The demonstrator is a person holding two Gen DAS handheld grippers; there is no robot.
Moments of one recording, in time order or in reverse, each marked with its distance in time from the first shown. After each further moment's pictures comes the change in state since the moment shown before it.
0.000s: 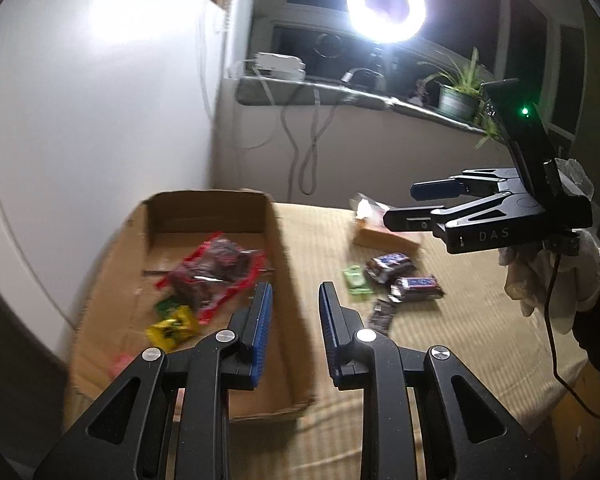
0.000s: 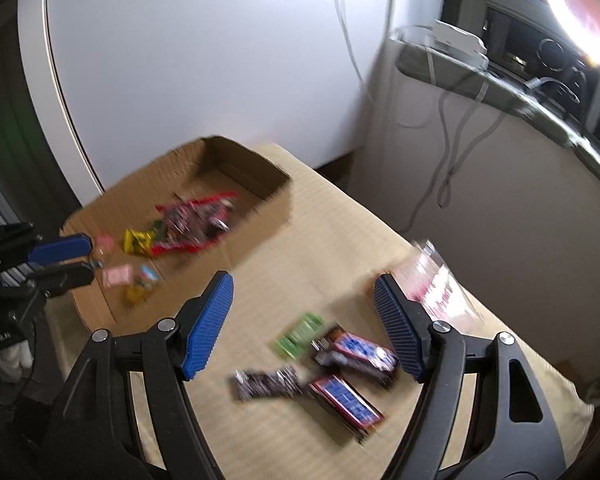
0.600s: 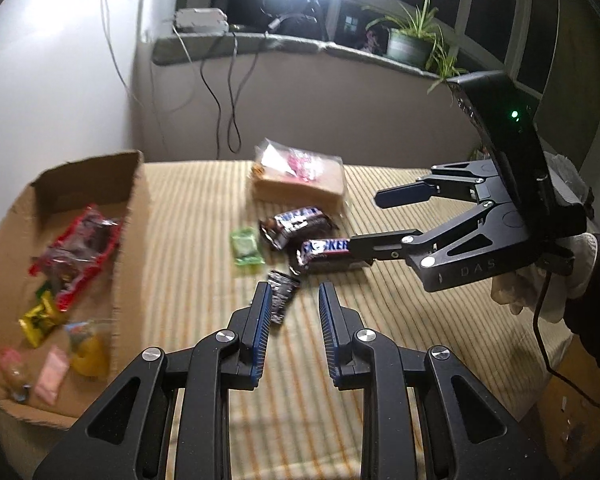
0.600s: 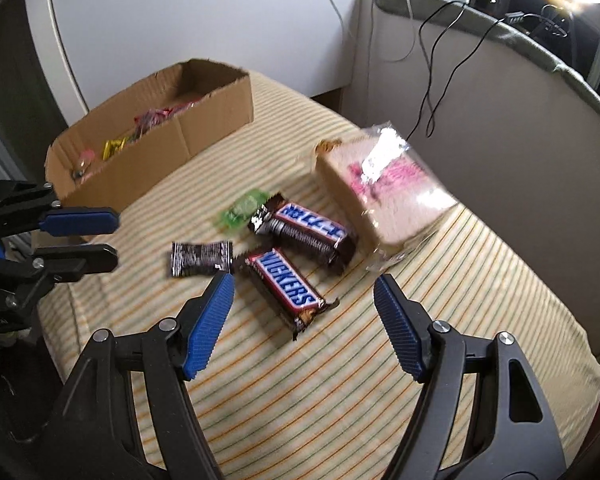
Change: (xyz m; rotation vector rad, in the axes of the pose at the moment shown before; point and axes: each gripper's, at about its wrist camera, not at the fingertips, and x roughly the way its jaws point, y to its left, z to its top) left arm 0.063 -0.083 -0.015 0.070 0.152 -0.133; right arm 0.012 -0.047 -0.082 0.000 0.120 0.069
